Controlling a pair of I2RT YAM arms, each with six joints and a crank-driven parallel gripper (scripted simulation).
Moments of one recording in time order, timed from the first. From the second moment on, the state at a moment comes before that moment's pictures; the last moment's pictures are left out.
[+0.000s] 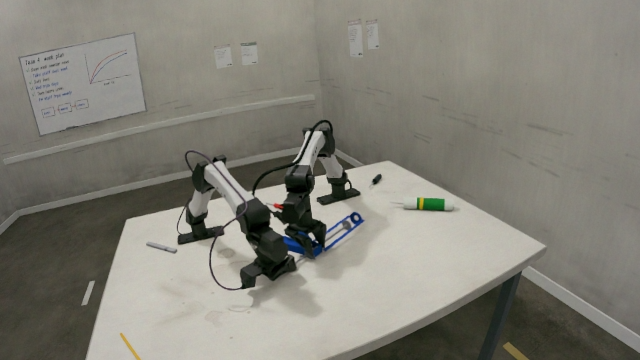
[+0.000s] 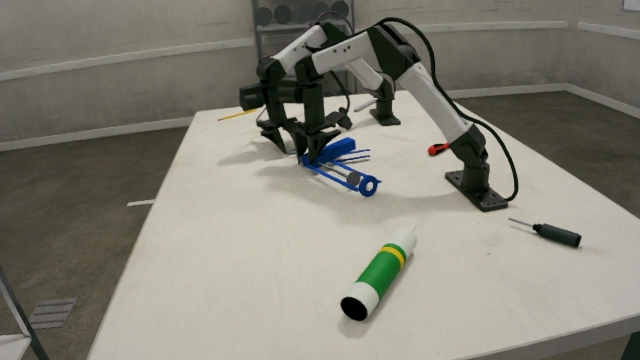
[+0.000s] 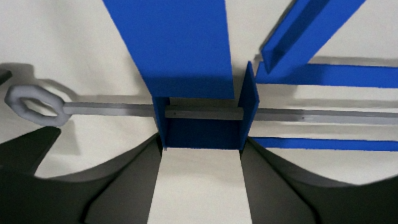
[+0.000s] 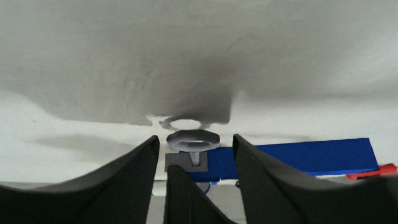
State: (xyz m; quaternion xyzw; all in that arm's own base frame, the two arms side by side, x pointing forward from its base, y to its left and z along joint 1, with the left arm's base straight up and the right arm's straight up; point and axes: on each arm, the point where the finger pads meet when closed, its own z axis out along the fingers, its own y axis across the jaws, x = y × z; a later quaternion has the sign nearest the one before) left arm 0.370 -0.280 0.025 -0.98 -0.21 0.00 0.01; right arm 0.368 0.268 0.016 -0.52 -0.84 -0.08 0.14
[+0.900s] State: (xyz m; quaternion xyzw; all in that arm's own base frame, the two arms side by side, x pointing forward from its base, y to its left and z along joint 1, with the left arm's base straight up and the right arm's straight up) left arm 0.369 -0.281 0.025 -0.98 -0.21 0.00 0.01; right arm 0.366 0.276 0.006 -0.52 -0.84 -0.09 0.14
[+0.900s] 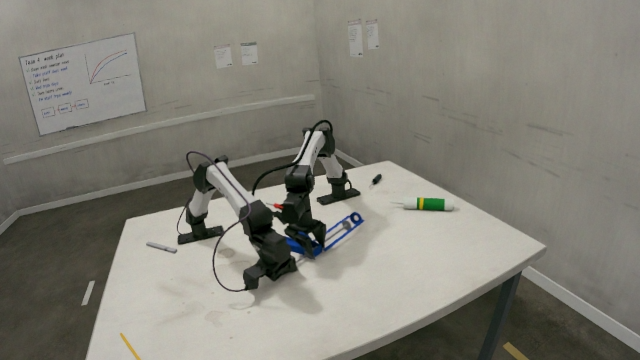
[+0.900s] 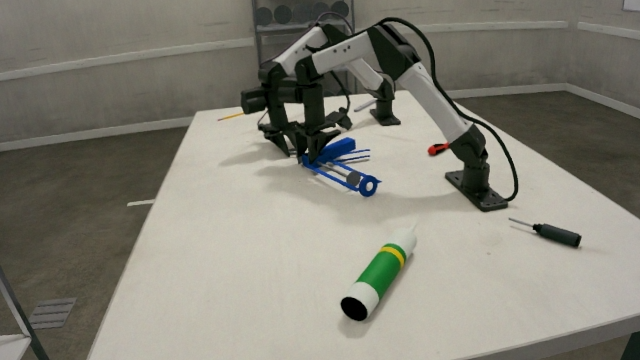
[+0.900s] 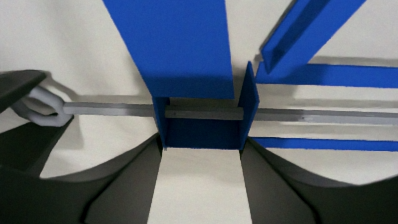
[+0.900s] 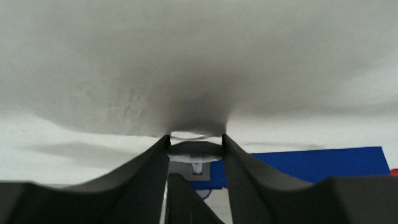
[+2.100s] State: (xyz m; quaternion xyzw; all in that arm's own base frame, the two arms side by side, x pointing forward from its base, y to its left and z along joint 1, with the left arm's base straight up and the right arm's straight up) left arm 0.377 -0.293 0.025 -0.98 -0.20 0.00 0.01; right arm 0.379 0.251 0.006 -0.53 -0.83 -0.09 0.13
